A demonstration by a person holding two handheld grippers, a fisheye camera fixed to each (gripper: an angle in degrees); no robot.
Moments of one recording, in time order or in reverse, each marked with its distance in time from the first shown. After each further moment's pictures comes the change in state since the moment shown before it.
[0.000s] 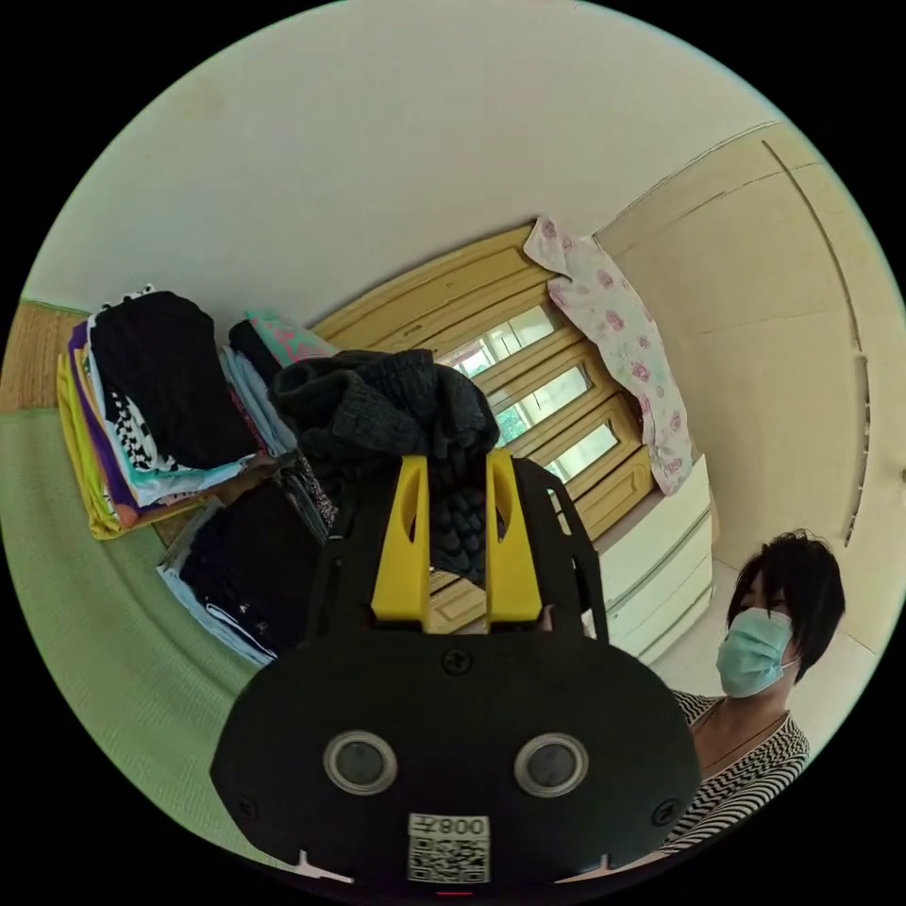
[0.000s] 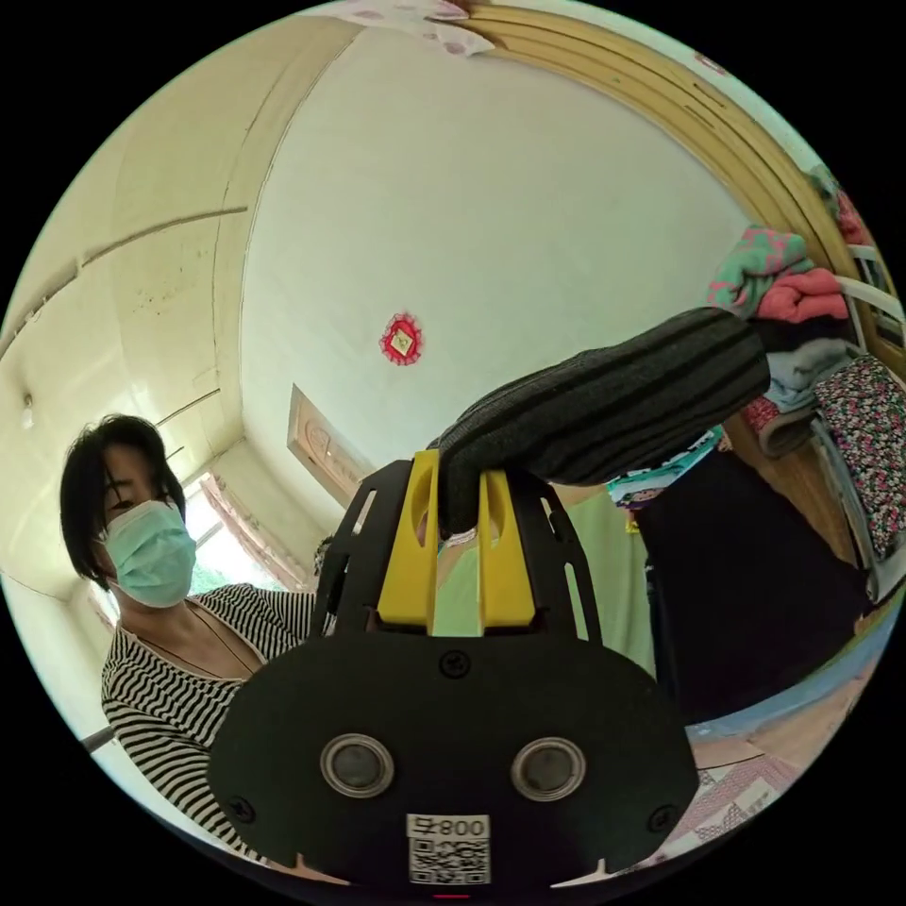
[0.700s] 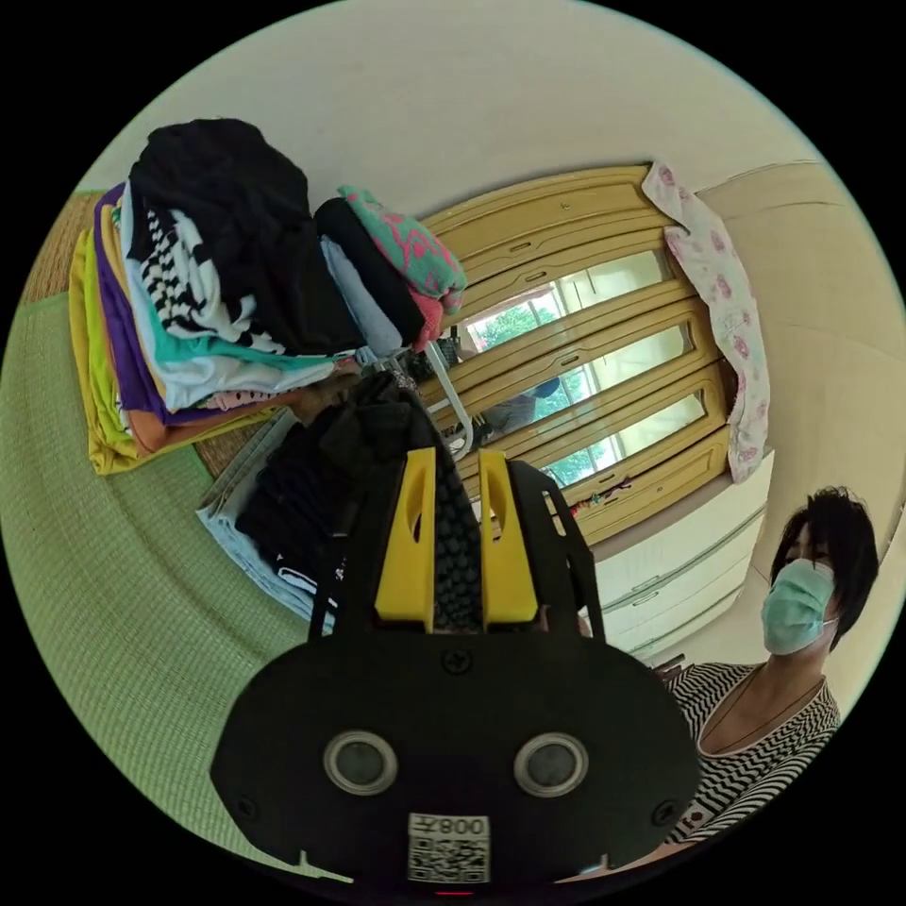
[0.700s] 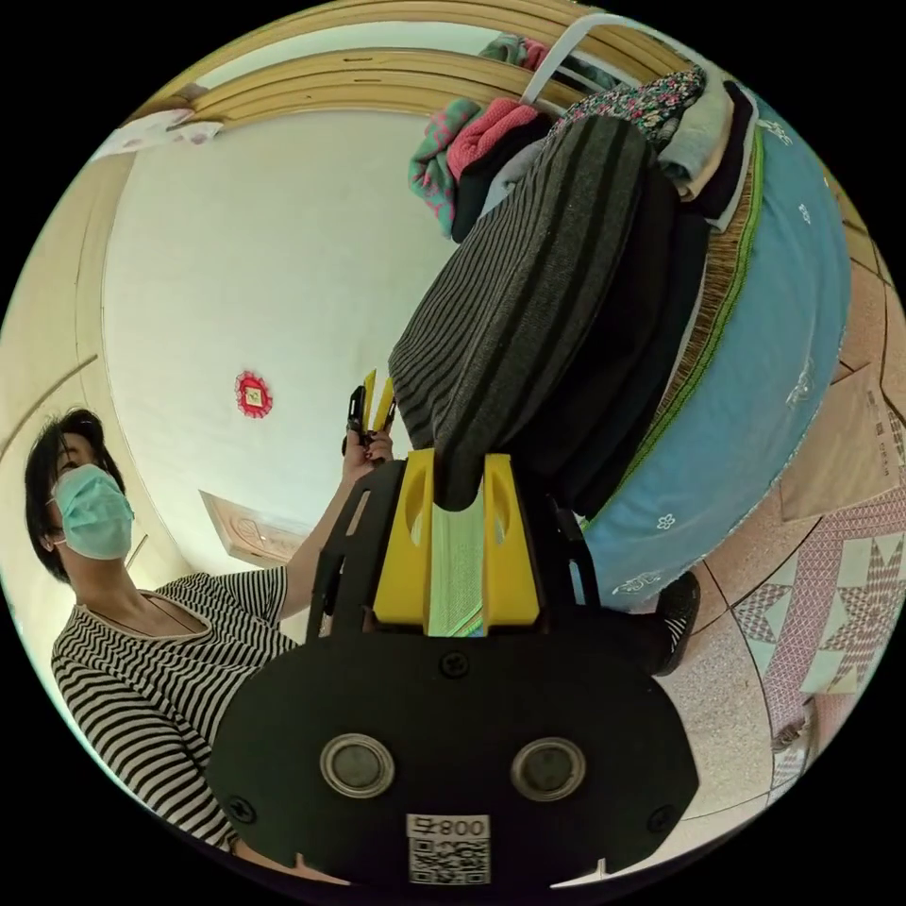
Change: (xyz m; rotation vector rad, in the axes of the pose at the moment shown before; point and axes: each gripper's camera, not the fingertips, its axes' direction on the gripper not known) left arm -0.070 -0.115 0.261 -0.240 -0.145 -0.124; right arm 0.175 0.151 -0.102 0.068 0.213 0.514
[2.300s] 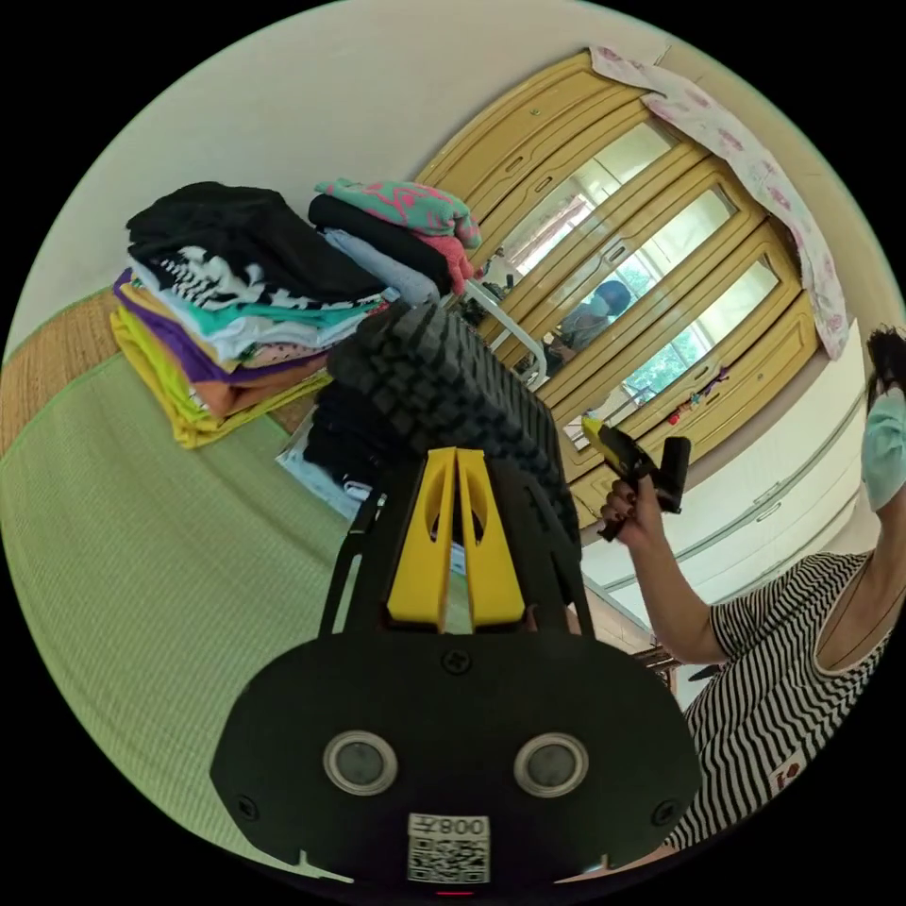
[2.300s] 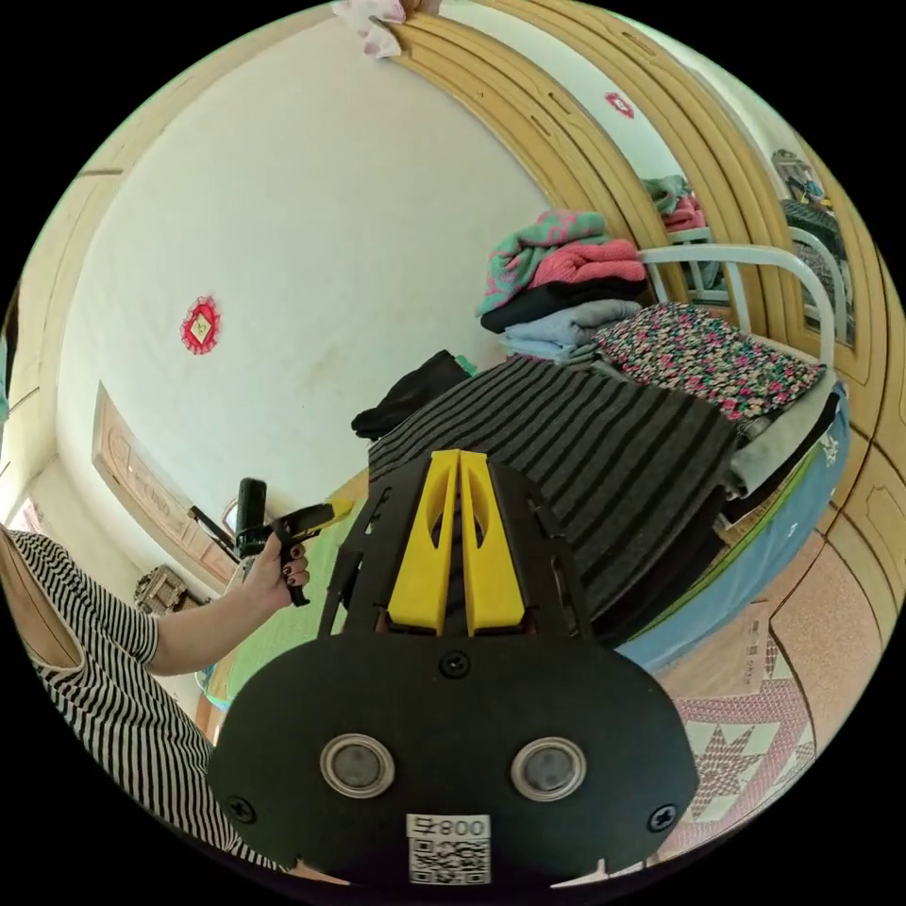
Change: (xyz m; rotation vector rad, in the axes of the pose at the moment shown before) left arm 0.122 -0.010 0.164 -0.153 -0.375 0.252; right arm -0.157 -0.170 -0.004 0.180 0.380 -0.461
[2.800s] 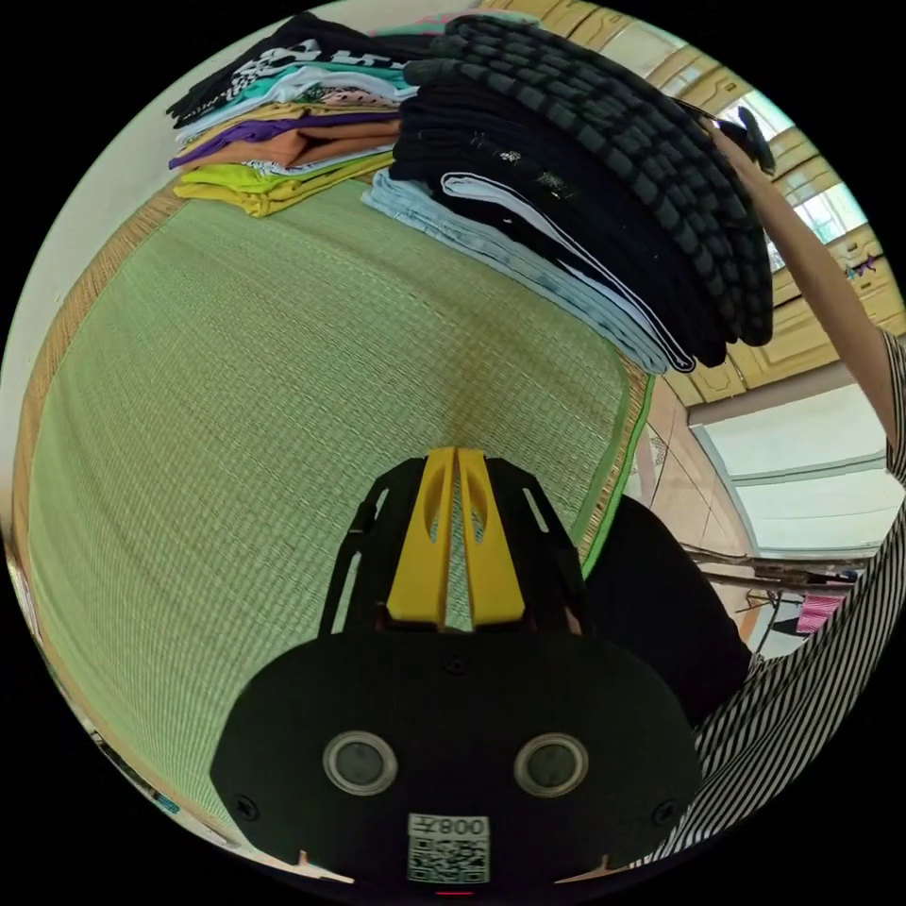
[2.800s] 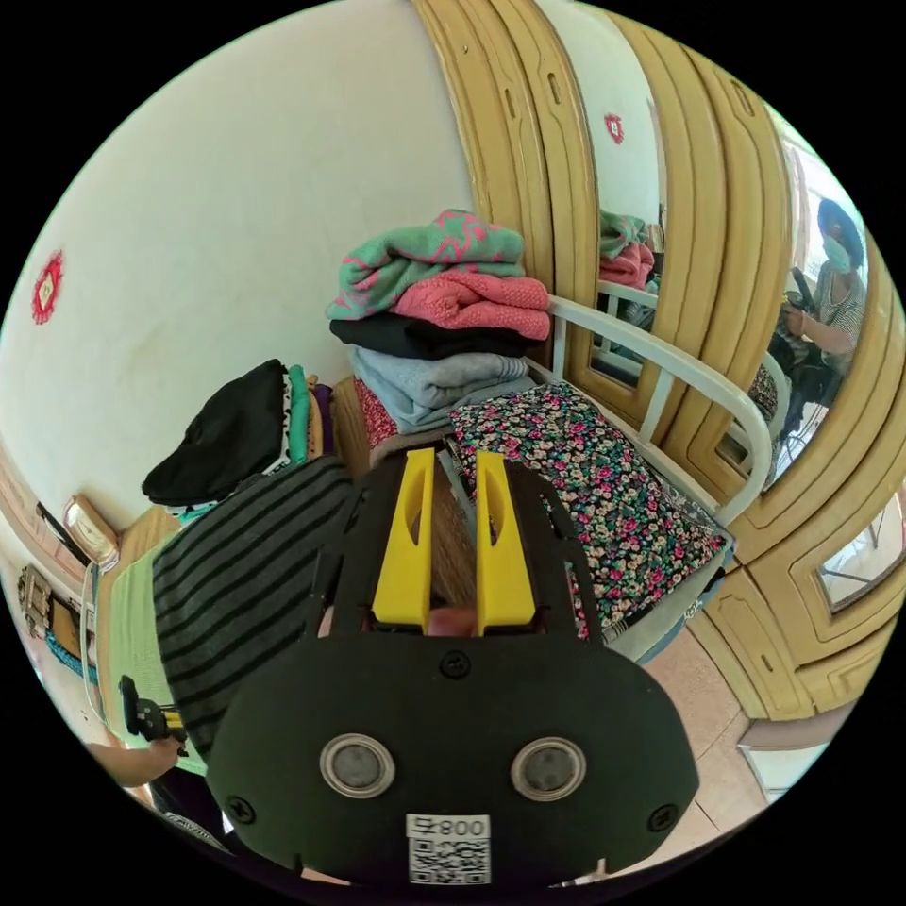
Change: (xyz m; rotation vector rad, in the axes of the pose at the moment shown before) left arm 0.010 0.146 0.062 -0.493 -0.457 -0.042; right arm 0.061 -0.204 0.080 -0.125 0.504 -0.108
